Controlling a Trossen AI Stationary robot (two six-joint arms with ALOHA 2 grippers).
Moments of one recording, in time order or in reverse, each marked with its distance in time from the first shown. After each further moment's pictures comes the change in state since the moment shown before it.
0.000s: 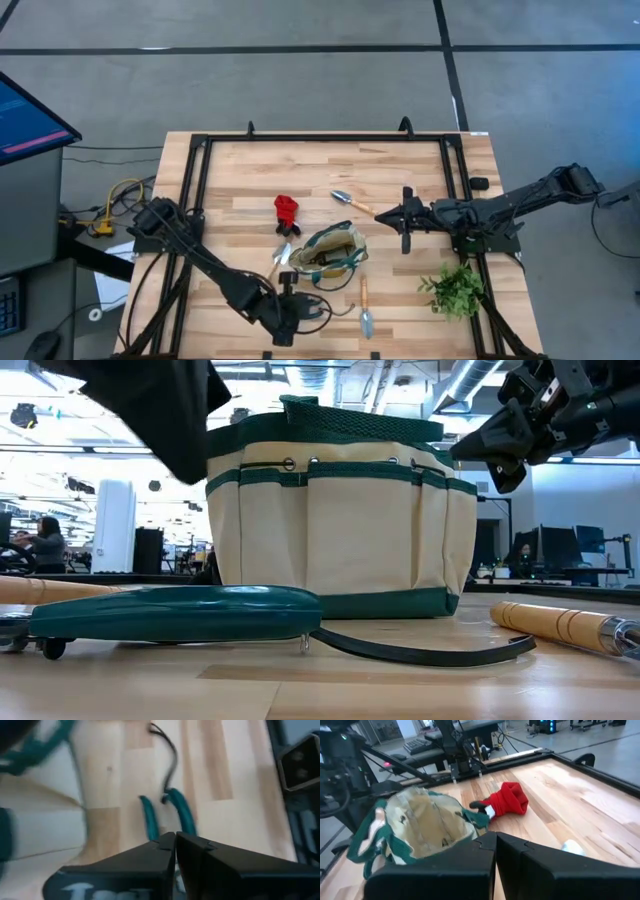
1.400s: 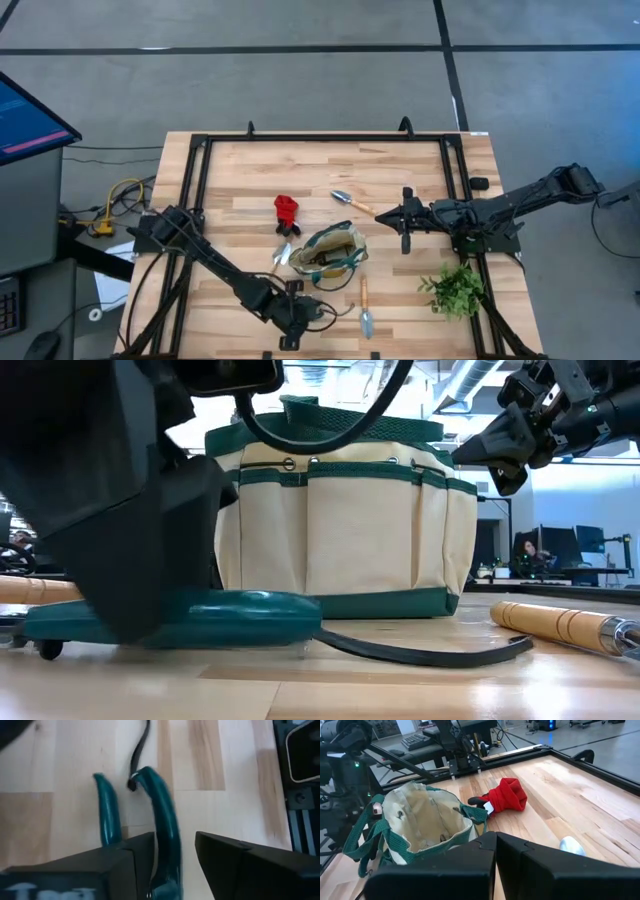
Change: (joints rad) left arm 0.037 0.126 -0.056 0.212 0.172 -0.062; right arm 0.000 0.000 0.000 -0.016 0.001 -0.001
